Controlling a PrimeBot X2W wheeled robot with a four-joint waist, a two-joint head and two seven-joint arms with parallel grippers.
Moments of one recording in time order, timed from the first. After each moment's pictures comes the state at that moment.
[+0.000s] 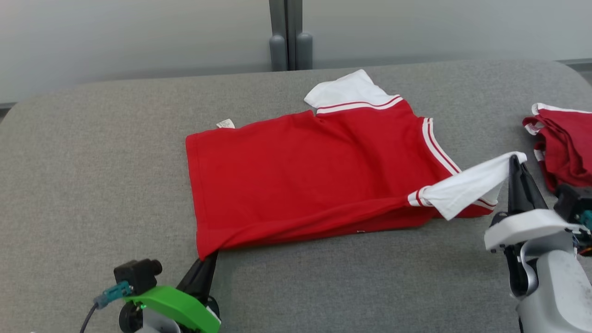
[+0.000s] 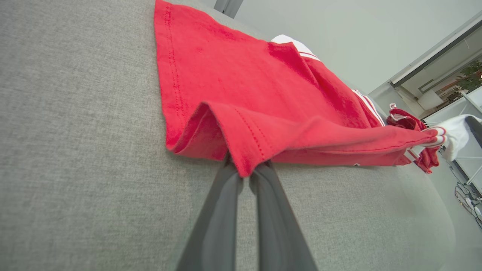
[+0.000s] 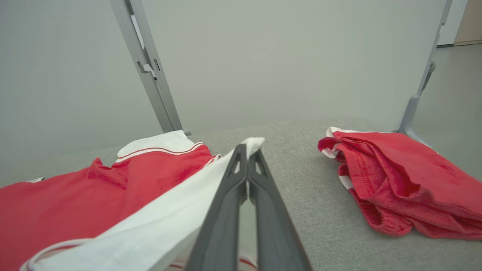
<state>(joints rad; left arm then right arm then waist) -0.19 0.34 -0.67 0.40 -1.05 -0.13 -0.26 -0.30 -0.05 -0.23 0.41 0.16 0.13 -0.26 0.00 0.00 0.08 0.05</state>
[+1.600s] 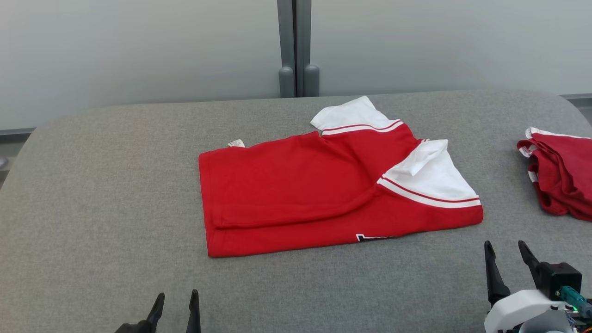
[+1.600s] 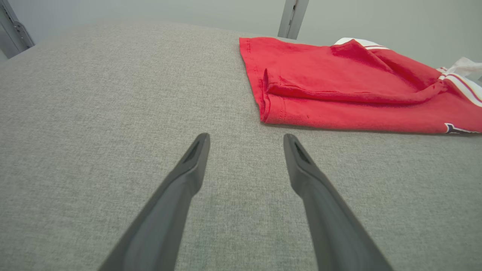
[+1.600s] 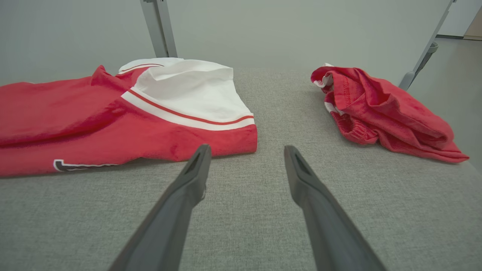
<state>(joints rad) 0.10 0.06 -0.10 0.37 -0.26 -0.13 -0.26 -0.05 -0.05 -0.21 0.40 0.04 0.13 -0.26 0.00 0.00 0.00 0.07</state>
